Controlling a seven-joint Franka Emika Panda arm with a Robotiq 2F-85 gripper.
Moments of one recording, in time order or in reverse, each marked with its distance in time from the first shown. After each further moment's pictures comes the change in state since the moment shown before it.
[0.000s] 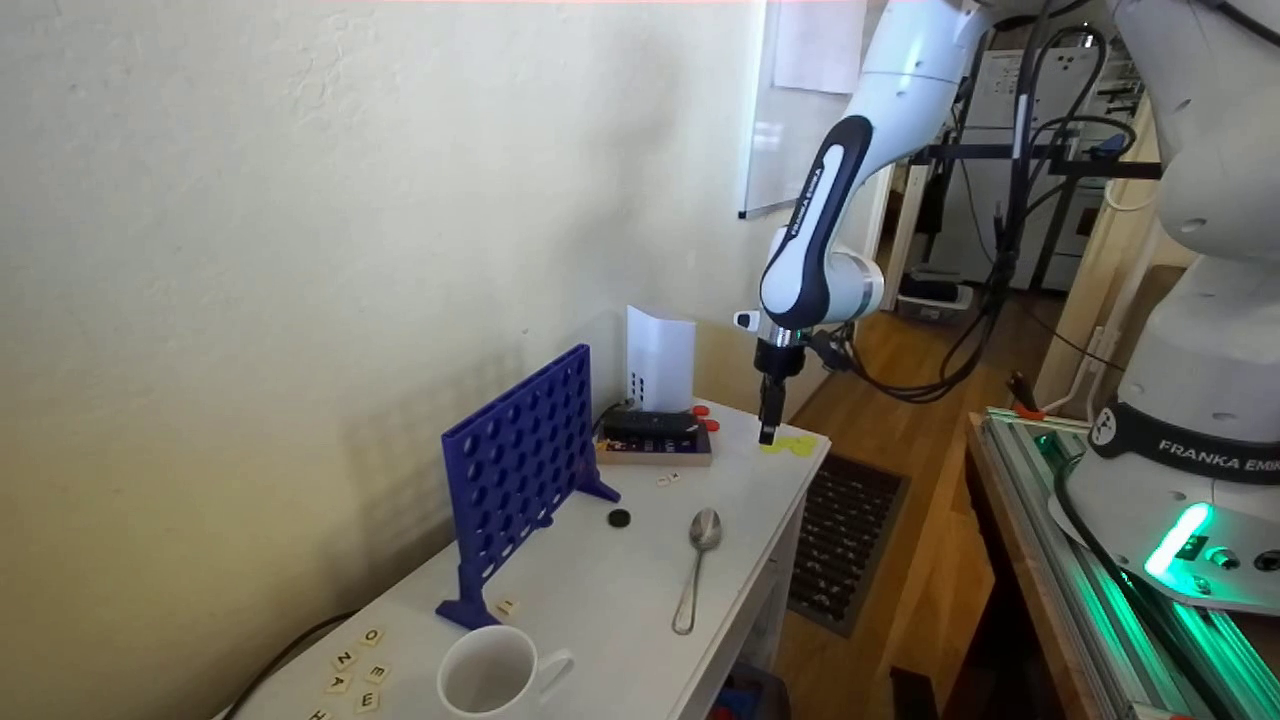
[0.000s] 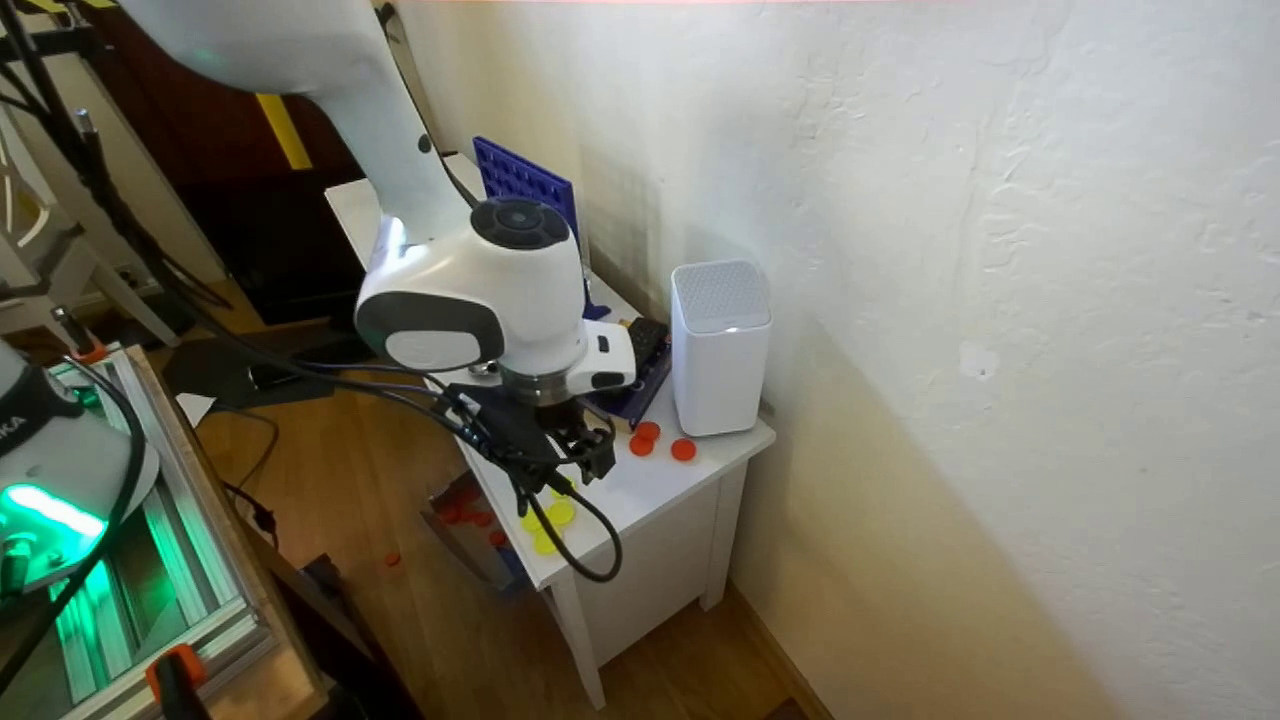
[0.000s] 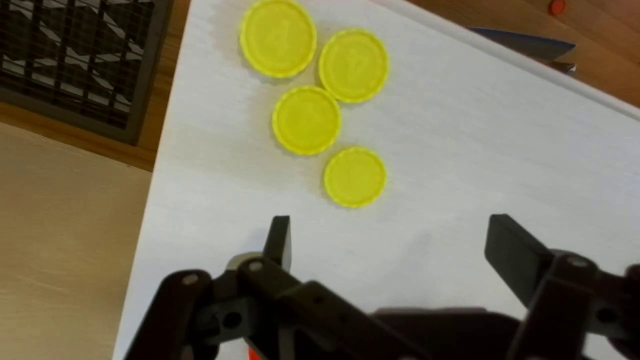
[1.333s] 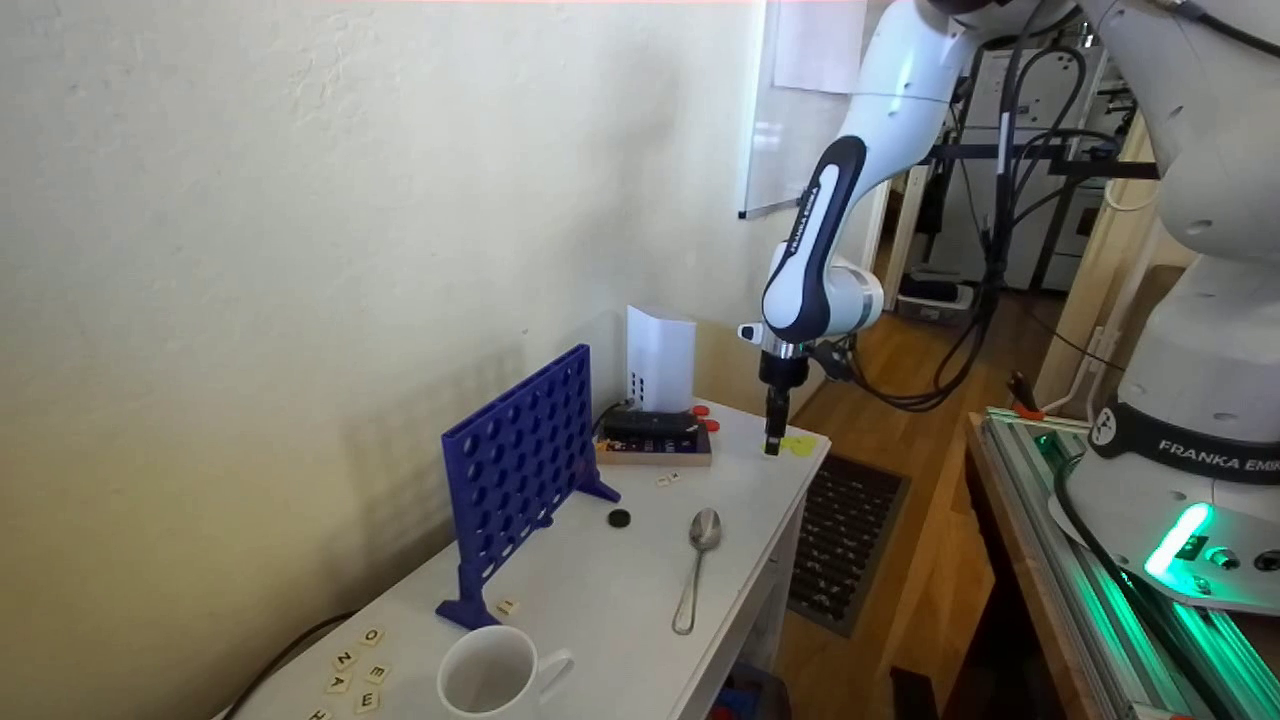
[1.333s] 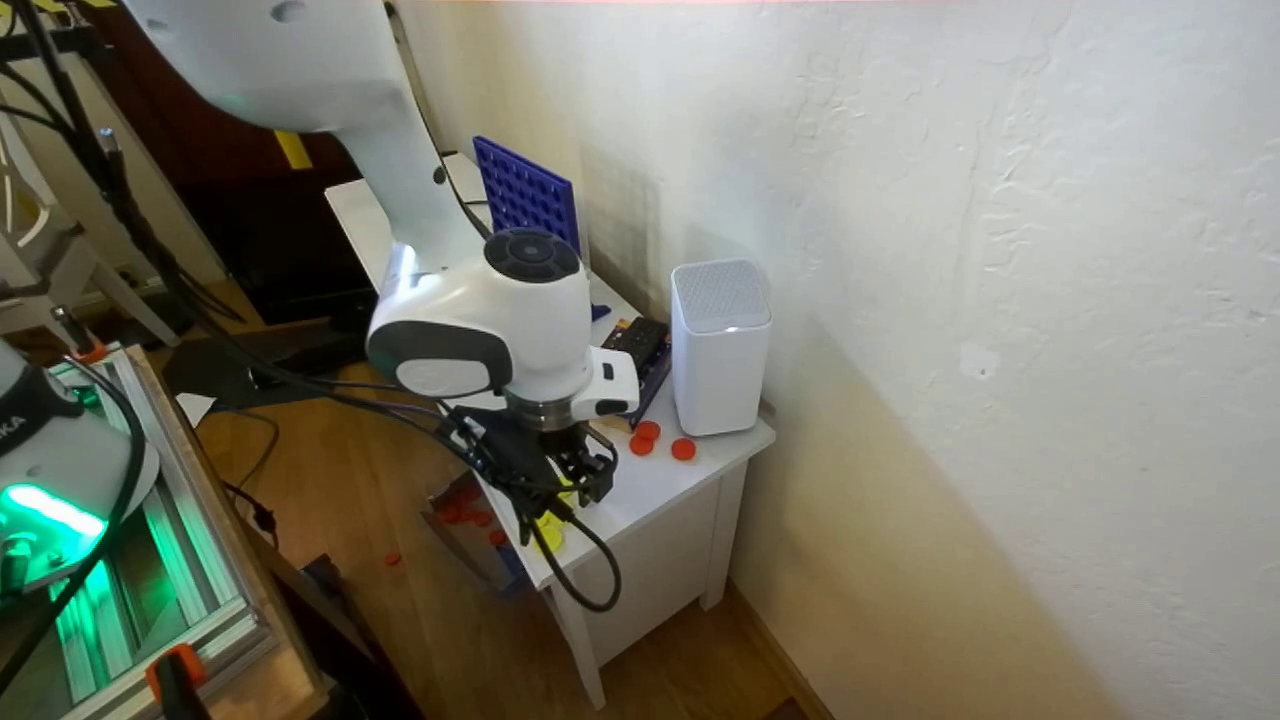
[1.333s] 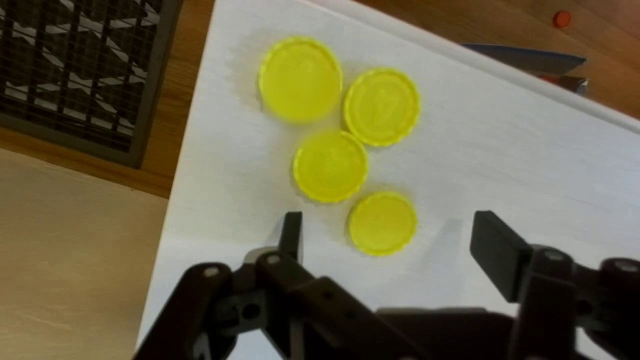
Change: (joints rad) arm 0.014 0.063 -0.040 0.038 -0.022 0.001 0.020
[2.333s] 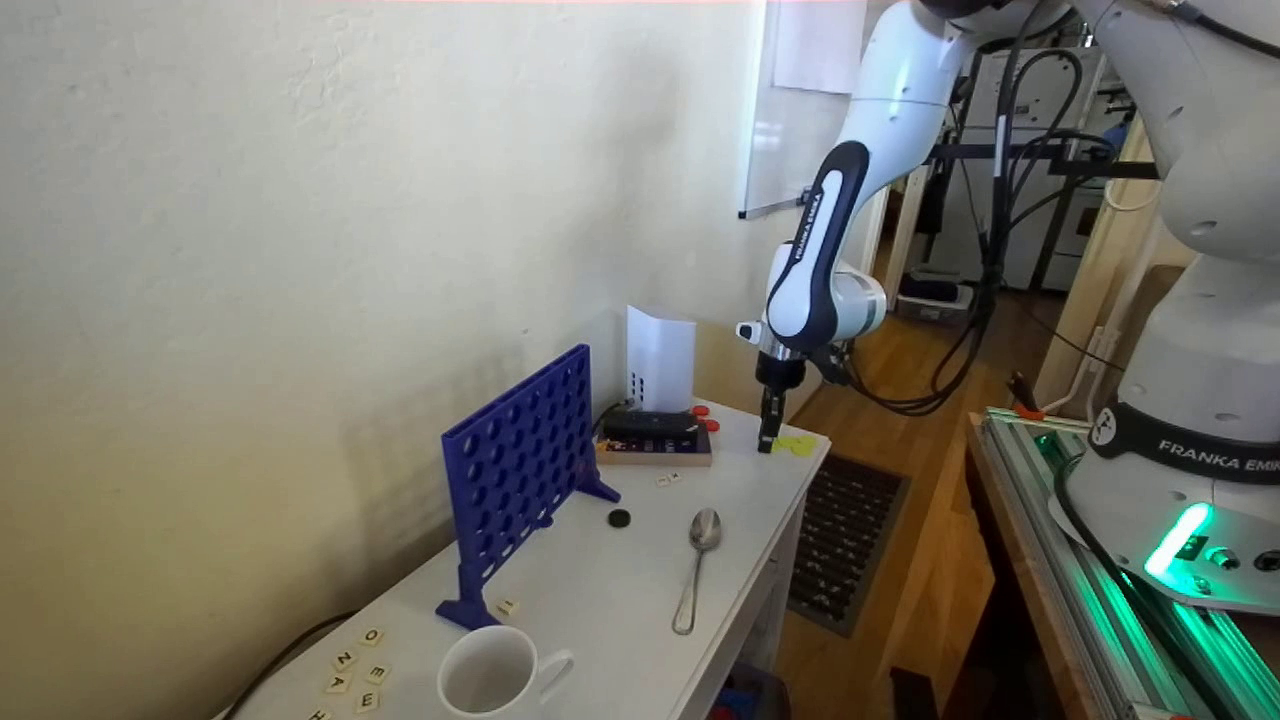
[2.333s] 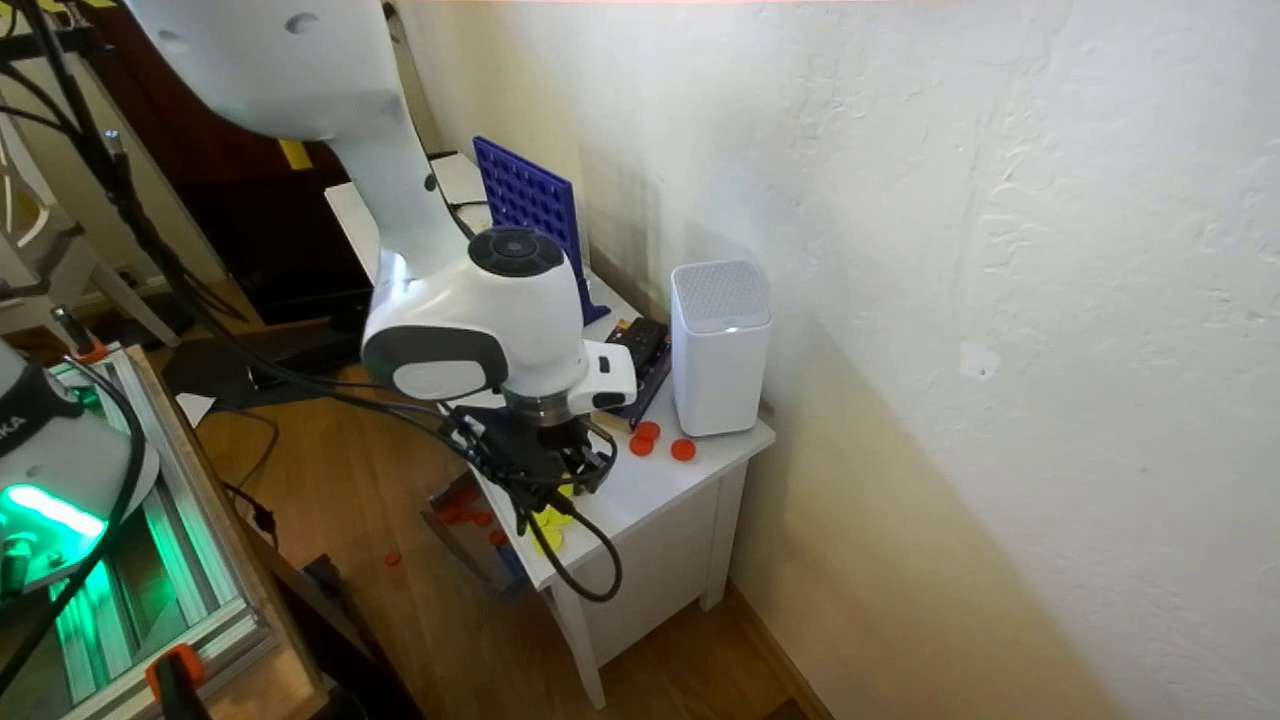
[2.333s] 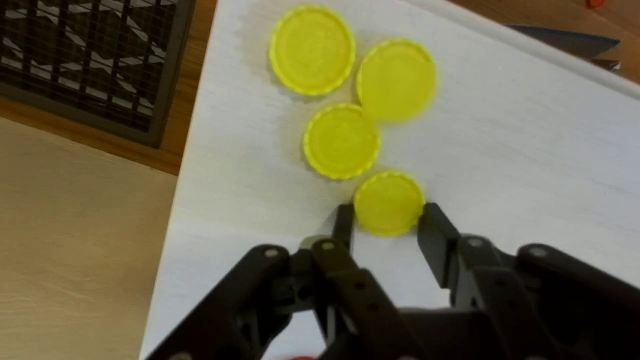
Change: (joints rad) arm 0.016 0.010 -0.011 -0.013 -0.054 0.091 0.056
